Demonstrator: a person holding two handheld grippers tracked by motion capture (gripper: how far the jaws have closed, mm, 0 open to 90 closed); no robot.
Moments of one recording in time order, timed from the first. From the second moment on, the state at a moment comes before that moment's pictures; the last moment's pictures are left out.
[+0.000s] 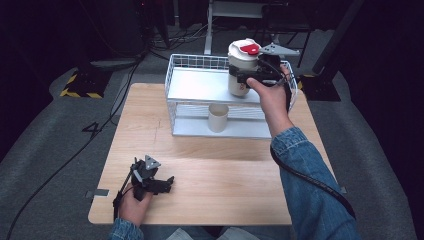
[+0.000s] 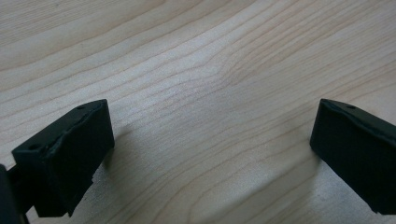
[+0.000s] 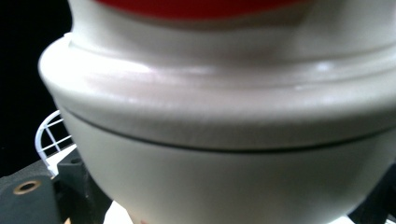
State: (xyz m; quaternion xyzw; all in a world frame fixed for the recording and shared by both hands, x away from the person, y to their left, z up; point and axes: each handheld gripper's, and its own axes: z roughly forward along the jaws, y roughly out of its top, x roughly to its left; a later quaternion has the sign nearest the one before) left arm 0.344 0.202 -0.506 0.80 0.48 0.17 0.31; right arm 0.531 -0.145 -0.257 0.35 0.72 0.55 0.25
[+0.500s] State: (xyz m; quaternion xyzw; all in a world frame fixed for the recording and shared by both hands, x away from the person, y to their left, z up) left arm 0.344 0.202 -0.506 0.80 0.48 0.17 0.31; right arm 0.551 -0.129 -0.268 0.36 0.71 0.55 0.25
